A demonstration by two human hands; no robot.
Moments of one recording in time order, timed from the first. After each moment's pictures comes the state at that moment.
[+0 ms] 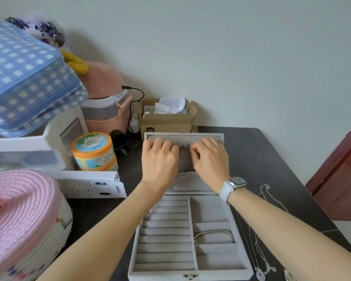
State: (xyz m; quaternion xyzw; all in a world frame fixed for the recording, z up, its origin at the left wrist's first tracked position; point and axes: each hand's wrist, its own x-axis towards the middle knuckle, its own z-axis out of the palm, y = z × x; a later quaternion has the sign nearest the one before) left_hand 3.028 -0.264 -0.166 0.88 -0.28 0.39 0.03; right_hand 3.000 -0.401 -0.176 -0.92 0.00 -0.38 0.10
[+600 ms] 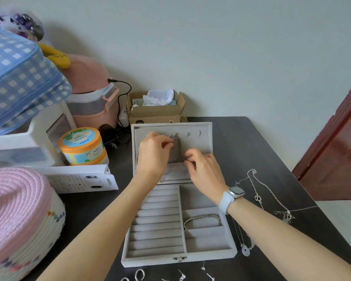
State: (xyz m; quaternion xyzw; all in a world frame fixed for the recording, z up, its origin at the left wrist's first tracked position) left_hand 3.020 -0.276 -0.168 0.87 -0.22 0.19 0.41; right_hand 2.957 -0.405 -0.204 -0.94 -0.01 -0.26 0.22
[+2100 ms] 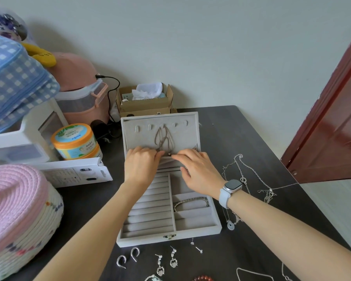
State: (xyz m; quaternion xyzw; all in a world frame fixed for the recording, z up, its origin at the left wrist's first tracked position) left_hand 2.998 -0.257 -0.200 0.91 -0.30 0.21 0.18; right_hand 2.918 -0.414 -0.210 -0.97 -0.08 -0.17 0.15
